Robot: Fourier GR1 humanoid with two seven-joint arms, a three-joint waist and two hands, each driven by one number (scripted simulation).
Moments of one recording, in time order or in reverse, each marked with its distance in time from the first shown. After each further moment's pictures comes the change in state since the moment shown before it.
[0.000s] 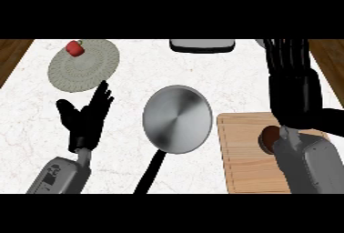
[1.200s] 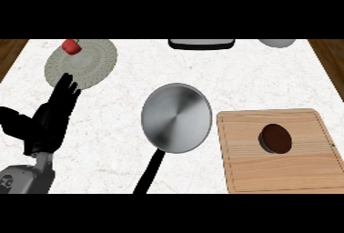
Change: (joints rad) left arm 0.077 0.123 0.144 -0.143 0.012 -0.101 -0.029; right arm 0.490 -0.668 -0.328 0.229 0.315 0.463 -0.367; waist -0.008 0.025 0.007
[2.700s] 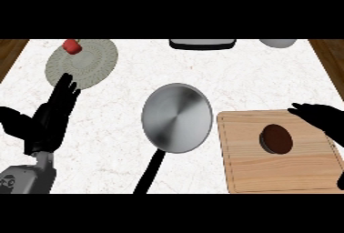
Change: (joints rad) left arm 0.002 -0.052 0.058 0.009 -0.064 -0.056 0.011; right arm -0.210 -0.083 0.451 -0.353 0.599 0.340 0.652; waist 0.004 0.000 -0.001
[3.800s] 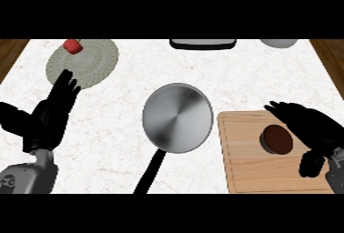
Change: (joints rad) left arm -0.015 -0.074 0.073 -0.040 -0.083 -0.058 0.074; right arm -0.069 0.321 0.010 0.103 0.329 0.084 0.075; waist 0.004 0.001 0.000
